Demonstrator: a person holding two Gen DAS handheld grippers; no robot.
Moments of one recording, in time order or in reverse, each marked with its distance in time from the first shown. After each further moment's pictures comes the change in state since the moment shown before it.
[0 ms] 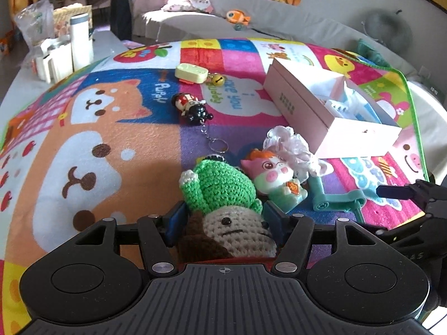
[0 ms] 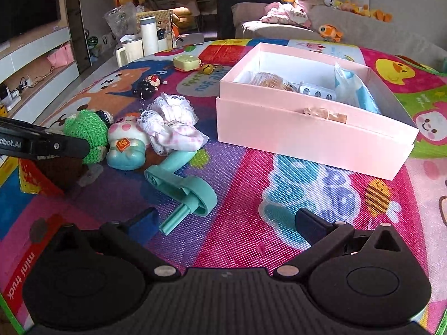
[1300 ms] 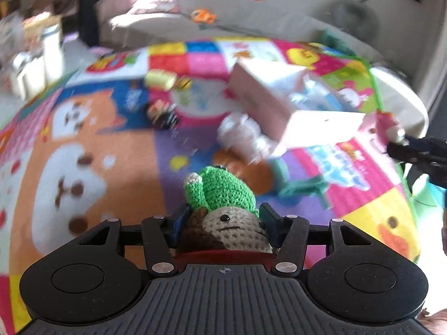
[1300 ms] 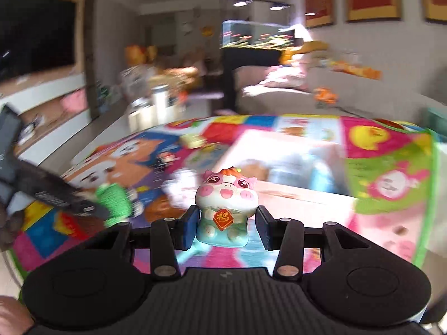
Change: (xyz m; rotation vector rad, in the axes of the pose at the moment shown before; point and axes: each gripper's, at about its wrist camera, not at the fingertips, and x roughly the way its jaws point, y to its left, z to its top) left arm -0.033 -0.013 0.009 0.119 -0.005 -0.126; right arm -0.110 -0.031 -0.004 0.008 -0.285 -0.036
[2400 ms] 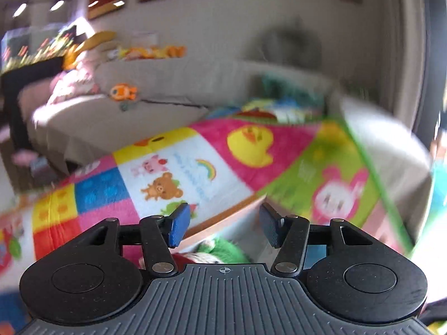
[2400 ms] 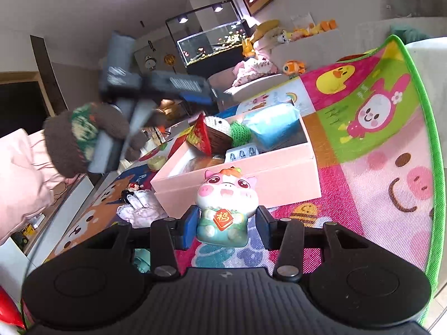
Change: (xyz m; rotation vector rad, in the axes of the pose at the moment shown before) left arm 0.164 -0.083 0.214 0.233 -0.218 -0.192; right arm 0.056 -0.078 -0.042 0.340 -0.036 0.114
